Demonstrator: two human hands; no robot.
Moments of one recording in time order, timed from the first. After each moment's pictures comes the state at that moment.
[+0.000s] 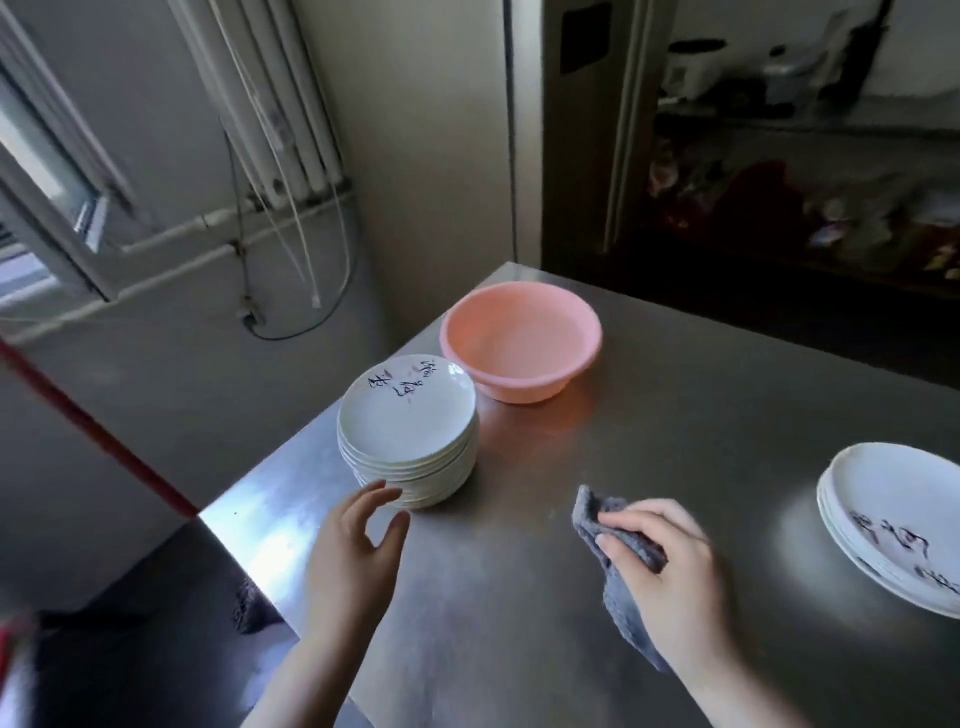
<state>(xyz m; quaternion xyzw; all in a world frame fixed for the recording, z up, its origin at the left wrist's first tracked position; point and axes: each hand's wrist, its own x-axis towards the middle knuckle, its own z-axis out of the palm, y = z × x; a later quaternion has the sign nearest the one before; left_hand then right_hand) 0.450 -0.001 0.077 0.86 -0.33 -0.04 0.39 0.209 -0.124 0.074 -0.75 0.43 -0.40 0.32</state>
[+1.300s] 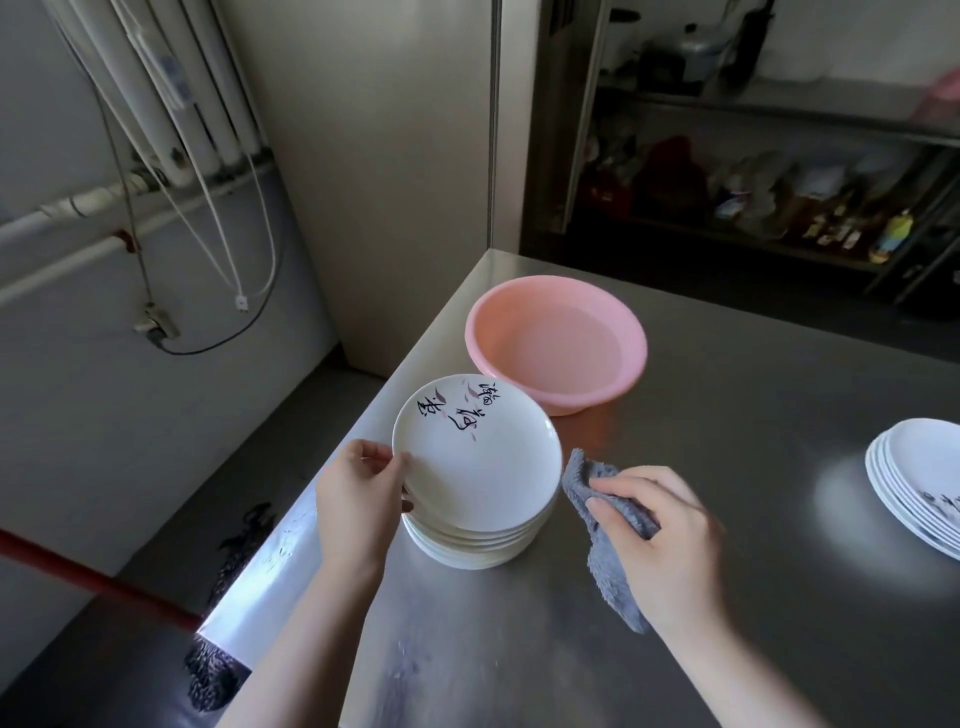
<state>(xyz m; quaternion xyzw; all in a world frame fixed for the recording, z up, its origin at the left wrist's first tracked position) 0.635 -0.075 0.088 0.80 -0.24 -0.23 0.51 0.389 -0.112 0.089 -0.70 0.50 -0.44 0.24</state>
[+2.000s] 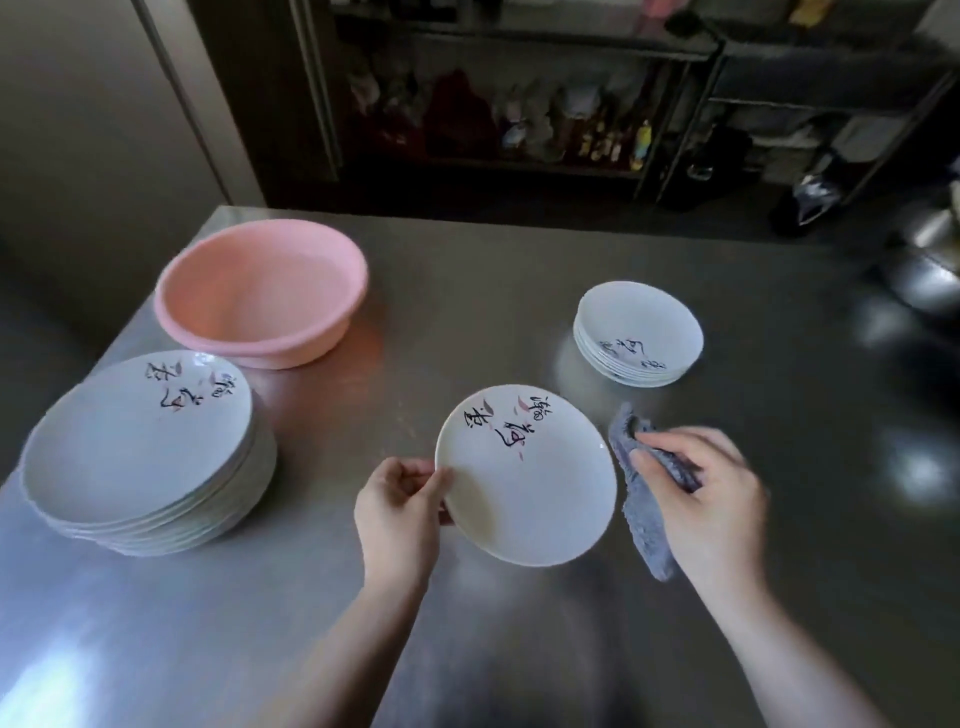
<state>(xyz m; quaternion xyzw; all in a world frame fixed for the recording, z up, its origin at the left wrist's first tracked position) 0.352 -0.082 0.035 0.66 -0.30 -0.46 0.51 0.120 -0.062 0.087 -0.55 0.66 -0.49 0.13</state>
